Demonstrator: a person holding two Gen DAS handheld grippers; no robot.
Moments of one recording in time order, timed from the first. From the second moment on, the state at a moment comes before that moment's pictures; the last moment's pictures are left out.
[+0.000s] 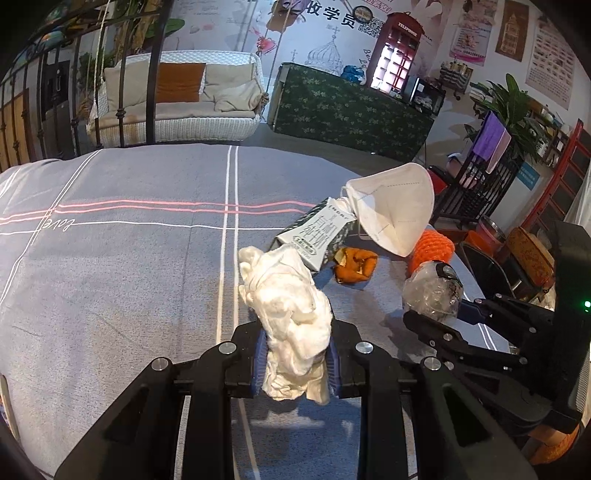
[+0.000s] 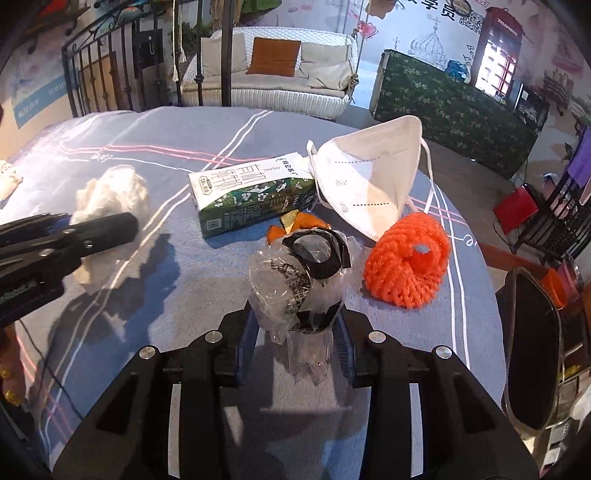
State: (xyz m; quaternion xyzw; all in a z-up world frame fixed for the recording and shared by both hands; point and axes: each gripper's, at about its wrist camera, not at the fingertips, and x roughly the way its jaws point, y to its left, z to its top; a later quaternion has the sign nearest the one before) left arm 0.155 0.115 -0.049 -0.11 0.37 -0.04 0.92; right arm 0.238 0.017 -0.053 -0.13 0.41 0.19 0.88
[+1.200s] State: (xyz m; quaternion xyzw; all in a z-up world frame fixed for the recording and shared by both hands) left arm 0.167 -0.019 -0.035 -0.04 0.35 -0.20 0.92; right arm 0.213 -0.163 -0.039 0.01 0.36 0.04 0.93
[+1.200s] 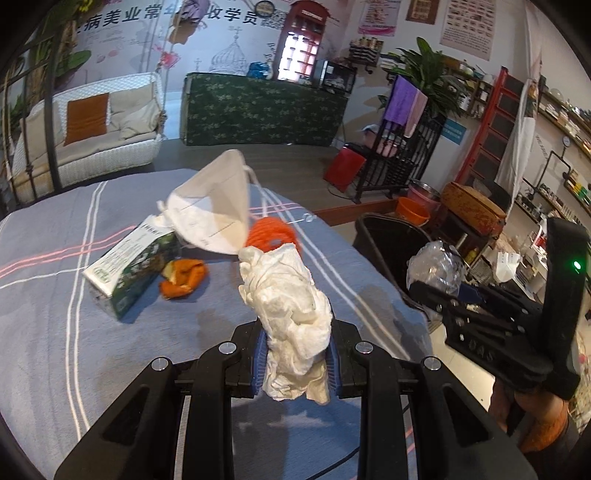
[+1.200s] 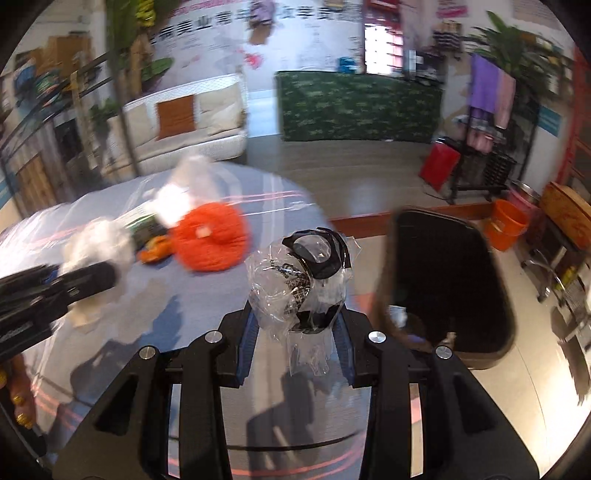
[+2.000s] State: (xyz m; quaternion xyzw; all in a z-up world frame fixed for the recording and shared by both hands) left arm 0.176 -0.105 -0.027 0.01 0.32 -0.26 0.91; right arm 0.302 -0.306 -0.113 0.06 0.42 -0.11 0.90
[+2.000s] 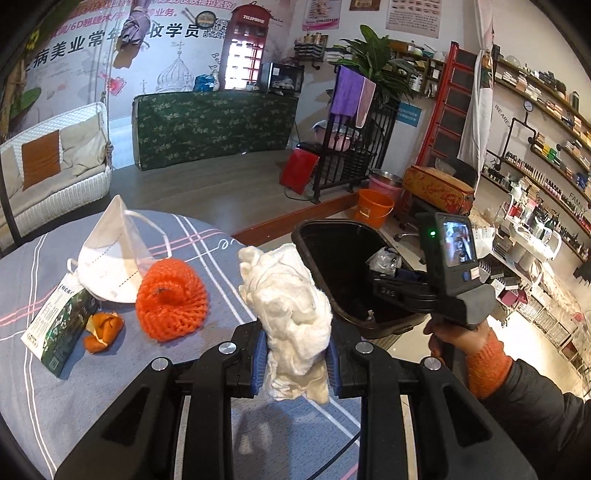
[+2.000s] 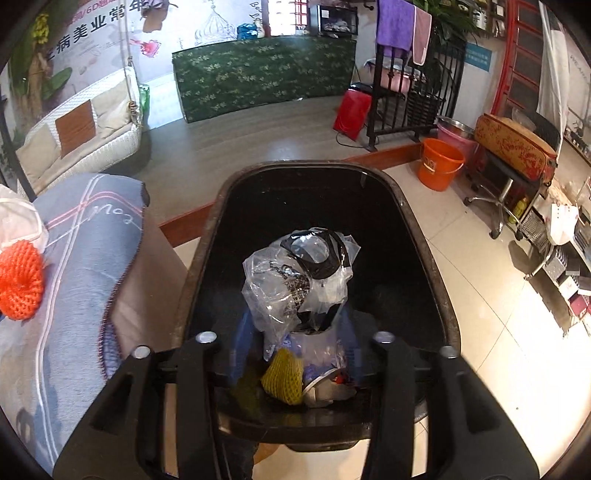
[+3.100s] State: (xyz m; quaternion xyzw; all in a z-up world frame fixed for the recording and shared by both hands) left arm 0.204 -0.197 -0.025 0.05 0.32 -0.34 0.88; right arm 0.189 -0.302 -0.066 0.11 0.33 -0.13 0.93
